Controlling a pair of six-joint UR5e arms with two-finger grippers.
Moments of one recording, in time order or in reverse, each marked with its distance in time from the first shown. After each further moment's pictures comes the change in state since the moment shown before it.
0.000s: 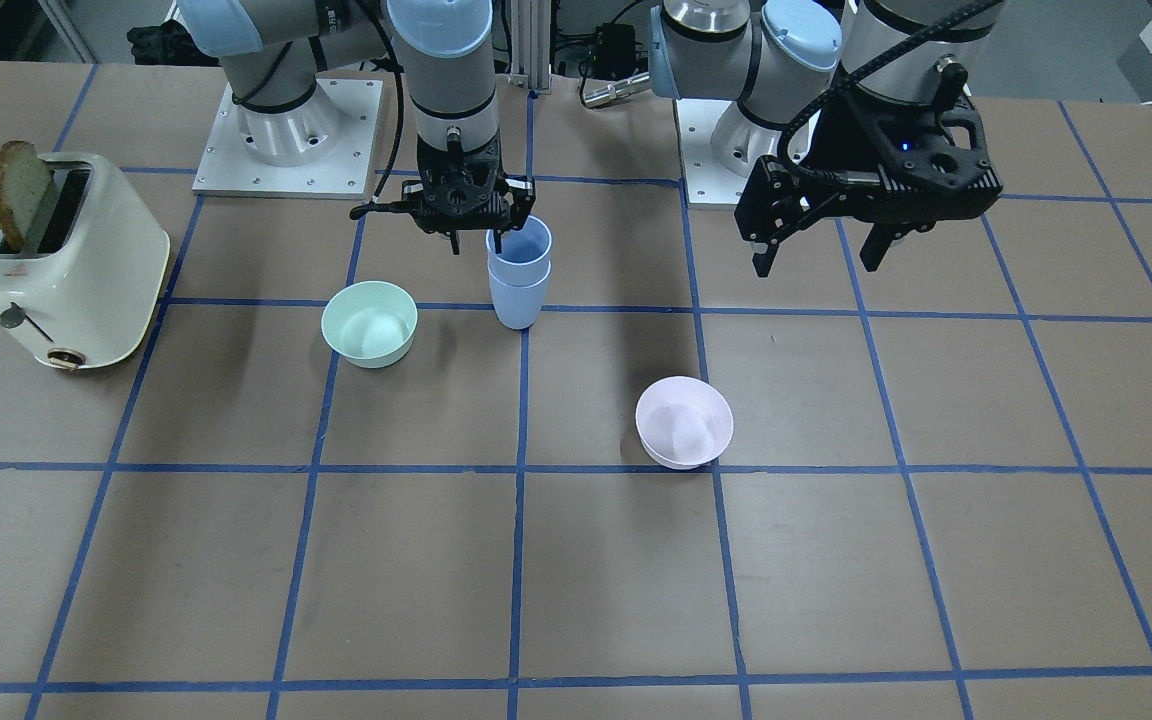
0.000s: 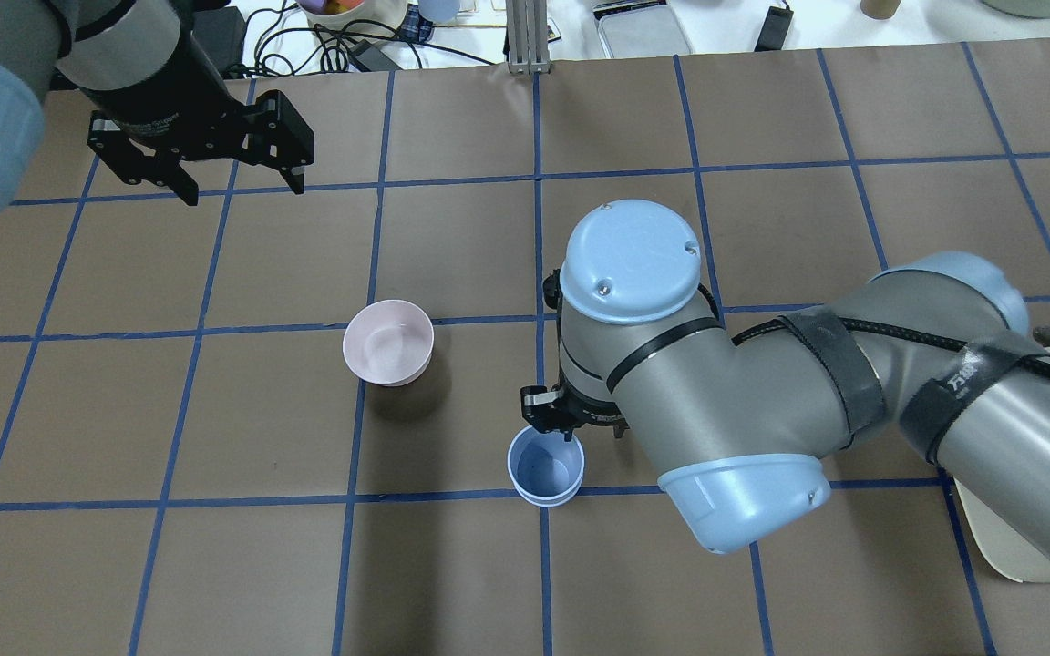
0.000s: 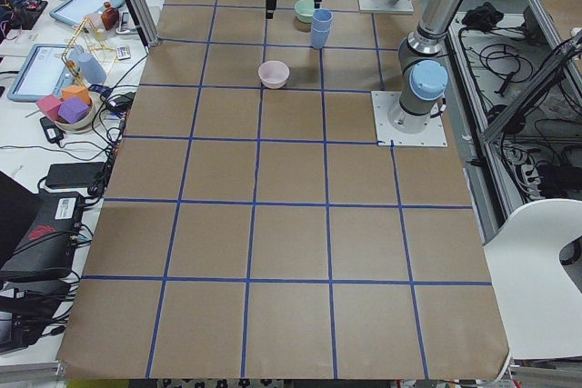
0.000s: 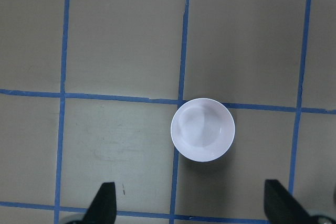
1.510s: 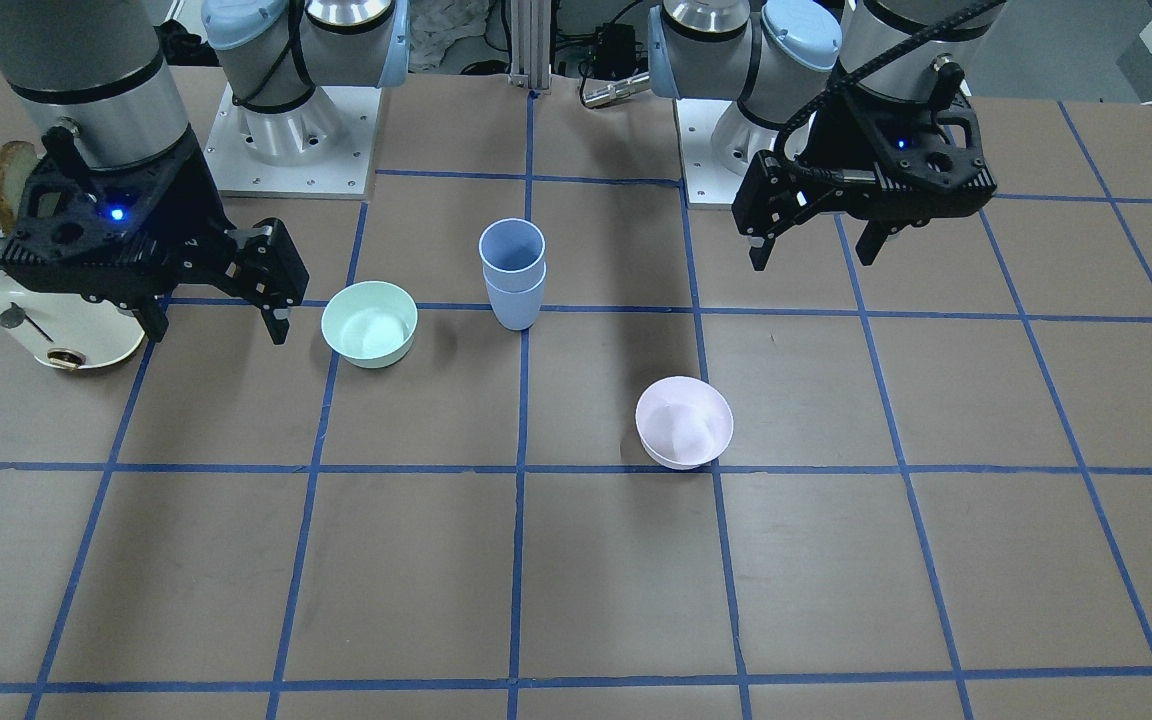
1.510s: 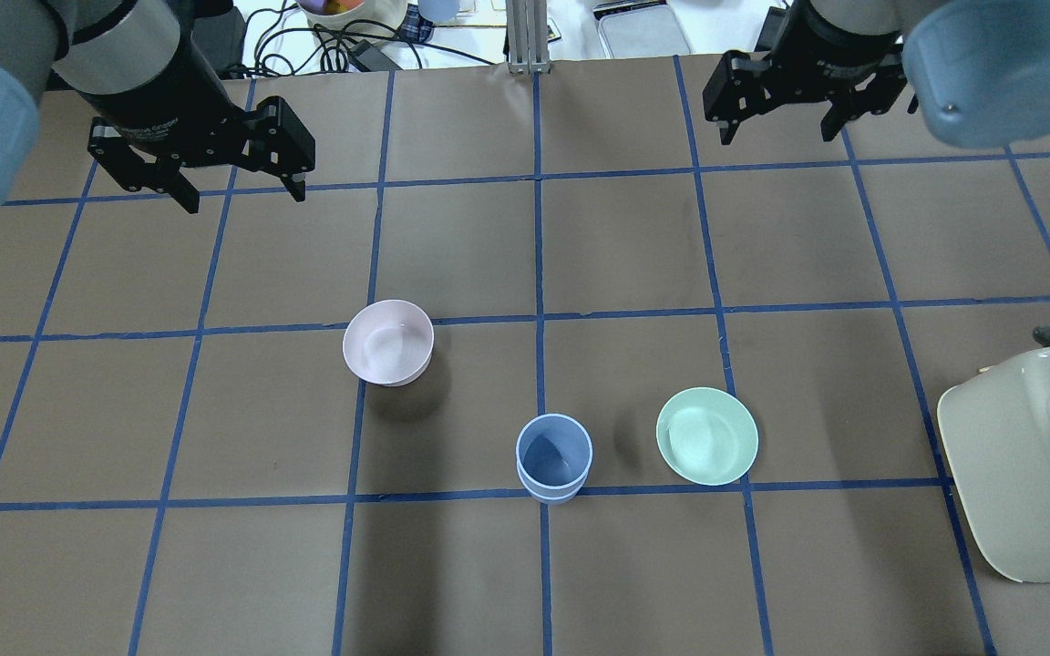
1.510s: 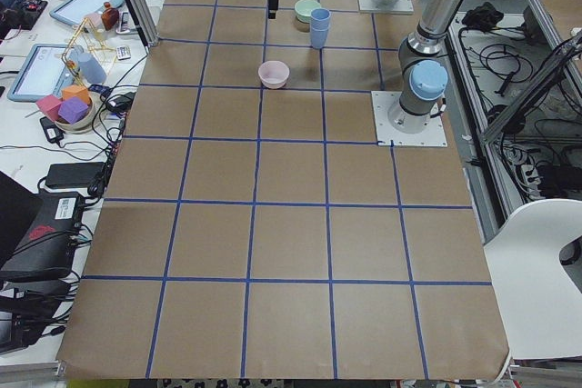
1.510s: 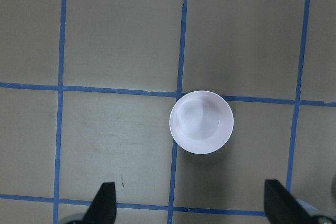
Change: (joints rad) left arm 0.000 0.004 0.001 -0.029 -0.006 0.000; right arm -0.405 0.125 -0.517 0.187 -0.033 -0.354
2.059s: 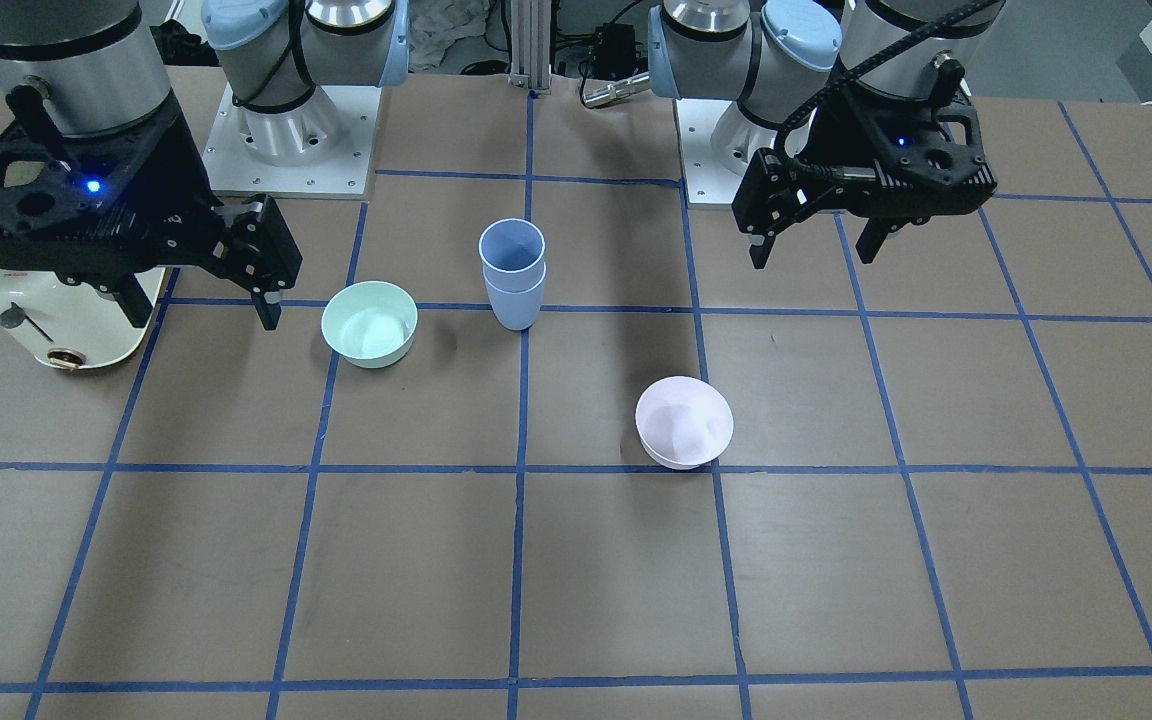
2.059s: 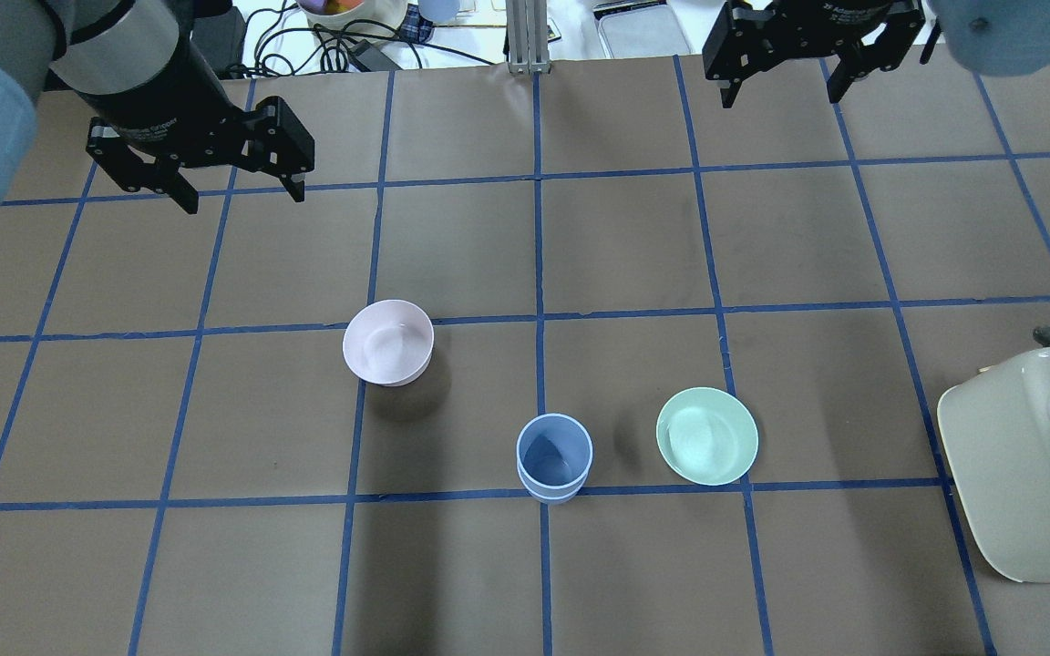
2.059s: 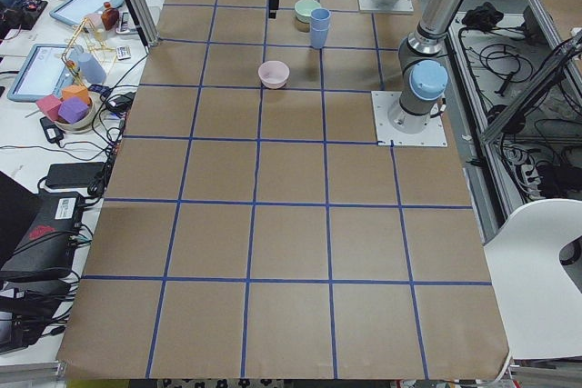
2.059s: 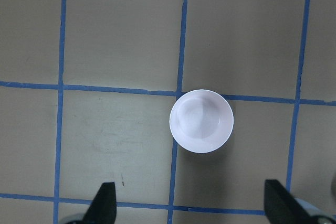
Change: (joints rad) left arm 0.000 0.002 0.000 -0.001 0.000 0.000; right arm 0.009 0.013 -0.089 0.140 -0.008 0.007
